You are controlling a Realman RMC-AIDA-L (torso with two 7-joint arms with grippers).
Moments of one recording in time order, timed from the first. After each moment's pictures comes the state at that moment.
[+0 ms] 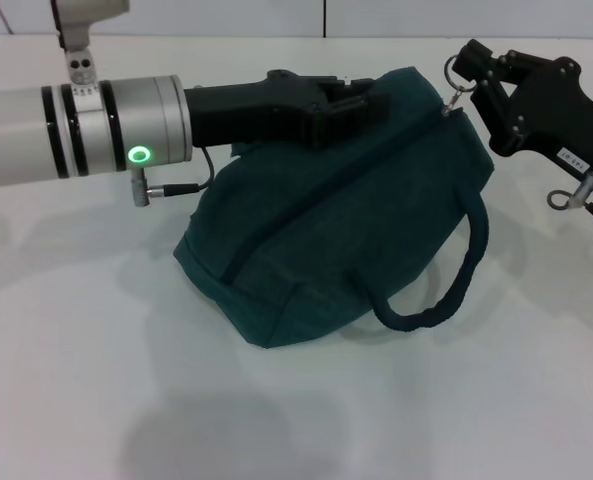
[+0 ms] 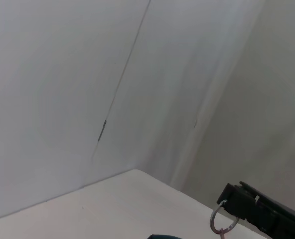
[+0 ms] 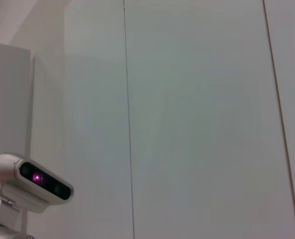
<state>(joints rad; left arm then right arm) -0.68 -2.08 1.10 0.59 1.53 1.33 -1.60 0.50 2.02 -1.61 -0.34 -0.47 -1.38 0.66</state>
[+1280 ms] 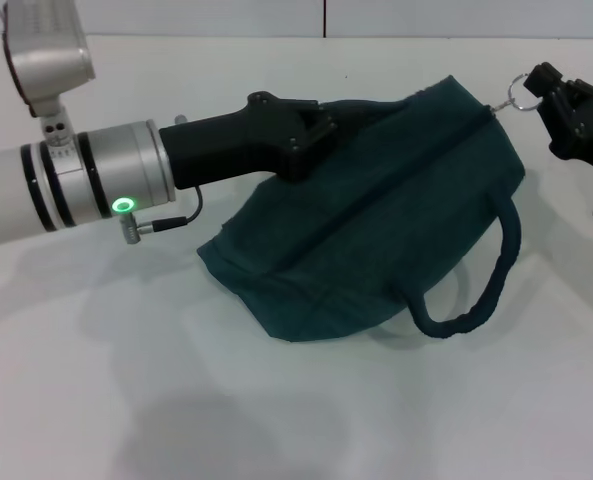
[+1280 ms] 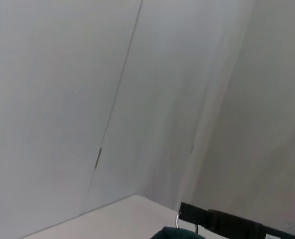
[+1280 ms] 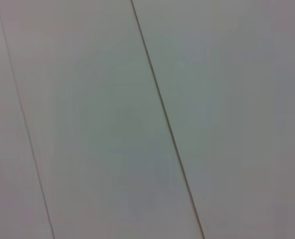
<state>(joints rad) -0.62 -2.09 1.10 0.48 1.40 1.39 -1.32 0.49 2.02 -1.60 -0.20 -0.31 -1.33 0.78</state>
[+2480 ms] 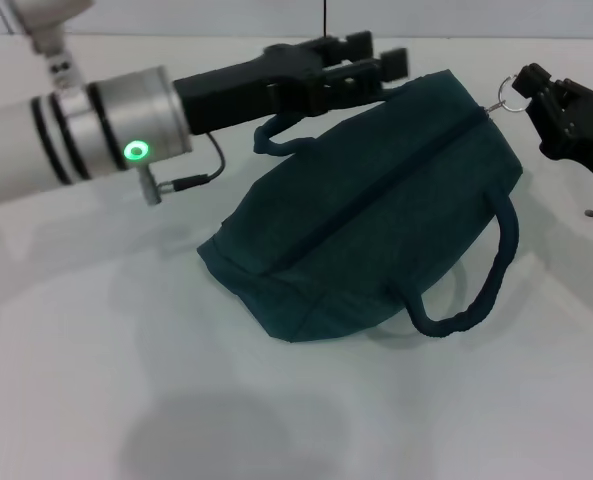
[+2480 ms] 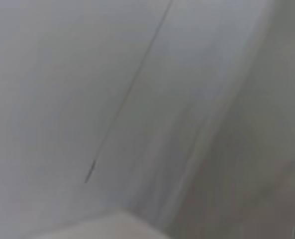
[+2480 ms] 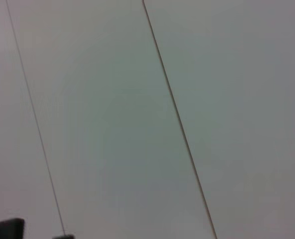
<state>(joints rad) -0.67 -2.08 1.14 0.52 1.32 1.36 -1.54 0.49 2.02 -1.61 -0.21 -0.33 -1.32 0.79</state>
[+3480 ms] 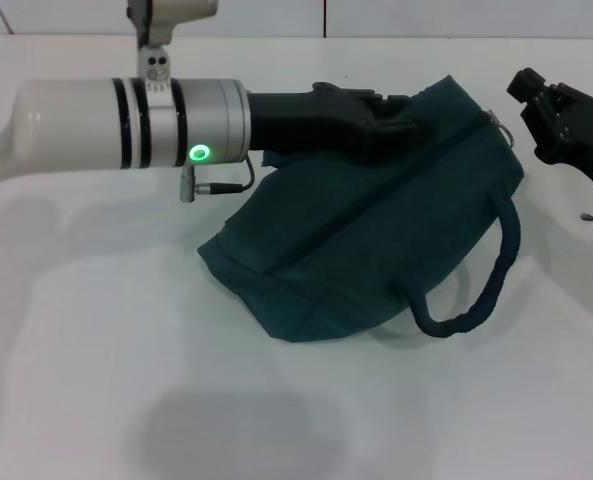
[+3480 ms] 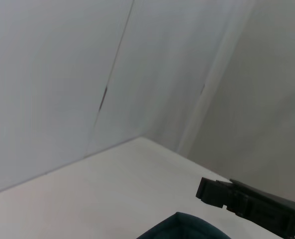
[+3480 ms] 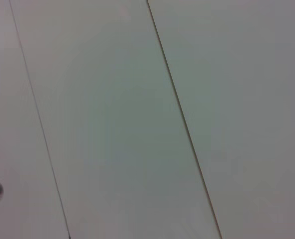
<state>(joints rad) -0.76 -2.09 1.25 0.55 1.50 1.18 -1.61 0.49 2.02 -1.62 -0.20 -0.33 -1.32 0.79</state>
